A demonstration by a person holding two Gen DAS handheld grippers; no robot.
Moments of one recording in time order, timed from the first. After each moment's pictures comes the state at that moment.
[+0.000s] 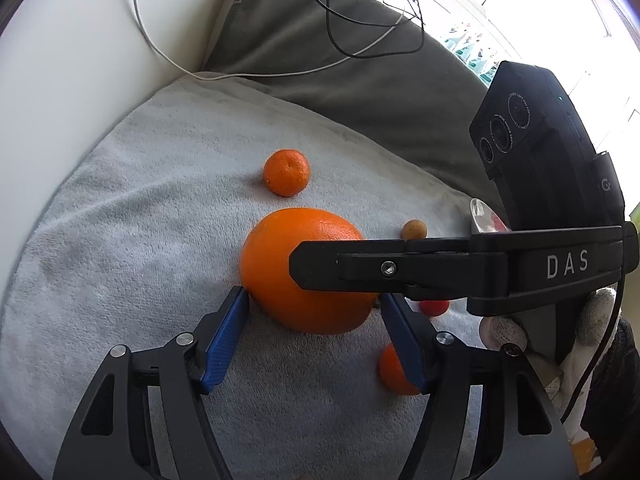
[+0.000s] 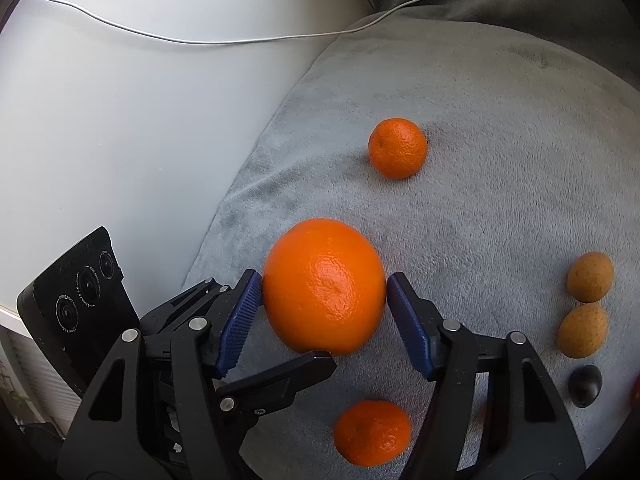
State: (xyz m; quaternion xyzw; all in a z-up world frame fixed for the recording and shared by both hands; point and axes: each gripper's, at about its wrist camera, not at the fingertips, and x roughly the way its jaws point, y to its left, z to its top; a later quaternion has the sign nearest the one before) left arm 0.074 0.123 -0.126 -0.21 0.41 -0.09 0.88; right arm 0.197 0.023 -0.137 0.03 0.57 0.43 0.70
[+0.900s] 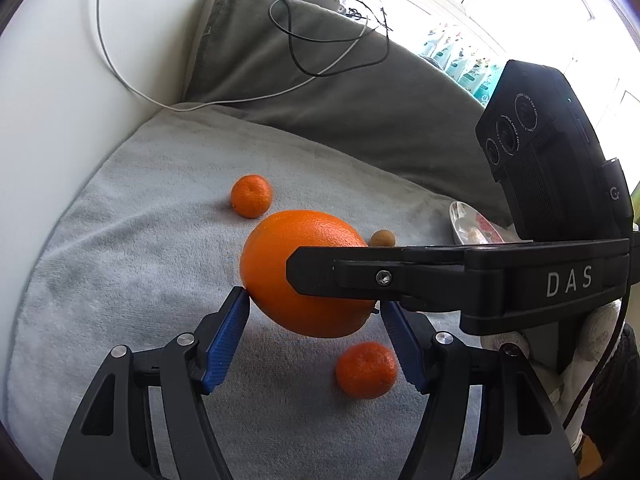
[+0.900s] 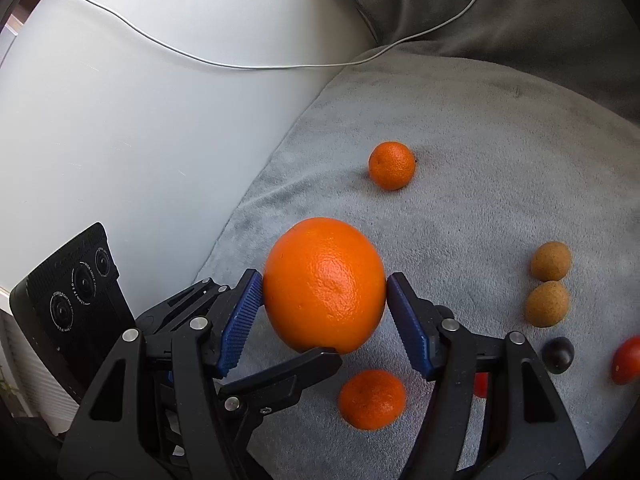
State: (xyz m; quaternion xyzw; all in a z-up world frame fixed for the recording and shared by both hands) left arm 0.066 0.091 -0.096 -0.18 0.39 -0.10 0.90; right arm 0.180 -0.012 -0.106 0.04 0.53 0.43 0.73
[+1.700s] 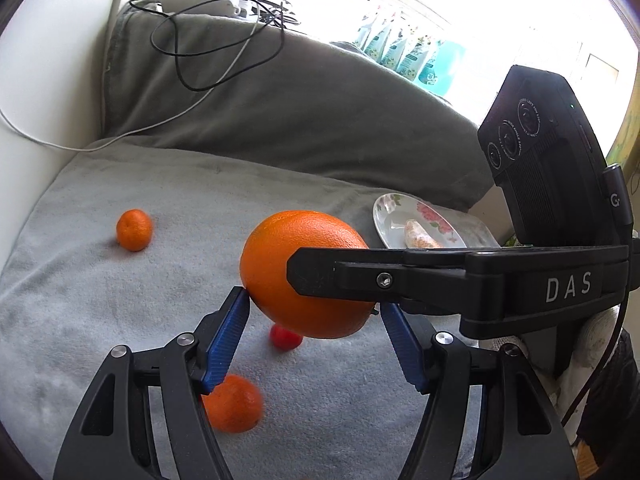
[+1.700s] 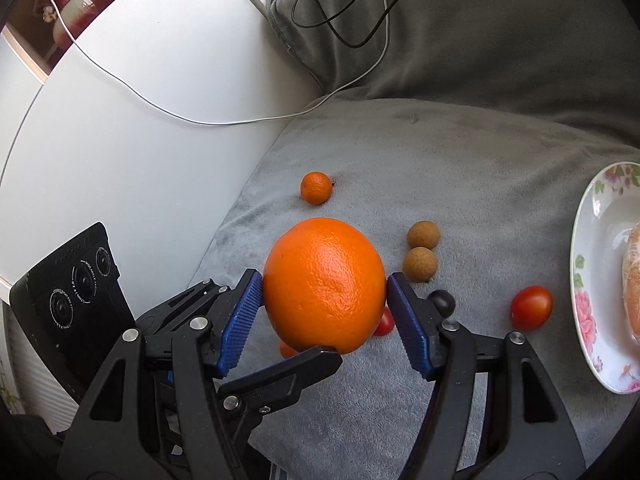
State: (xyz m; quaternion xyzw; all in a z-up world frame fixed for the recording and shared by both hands) left arm 0.092 0.005 -0.067 -0.13 0.37 -0.16 0.90; right arm 0.174 -0.125 -0.075 0.08 0.49 0.39 0.77
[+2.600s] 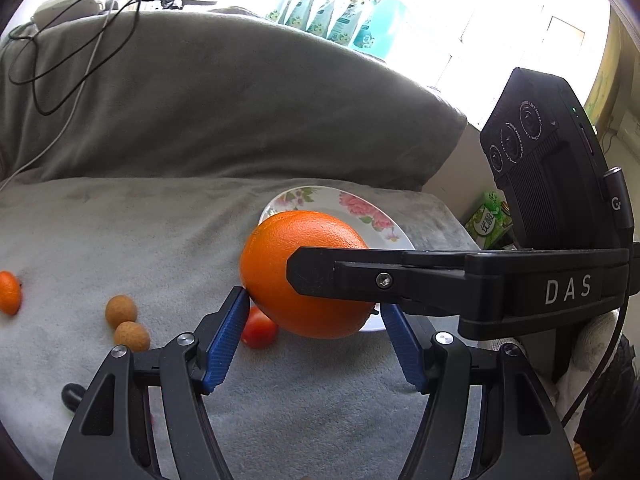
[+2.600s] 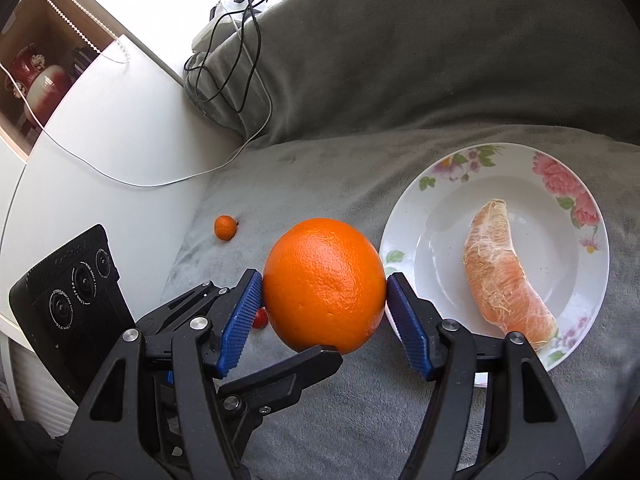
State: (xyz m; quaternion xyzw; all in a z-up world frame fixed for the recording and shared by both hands) left arm 0.150 -0.099 -0.068 -0.09 0.39 -0.25 0.88; right arm 0.210 -0.251 -0.077 0.14 0.48 0.31 0.81
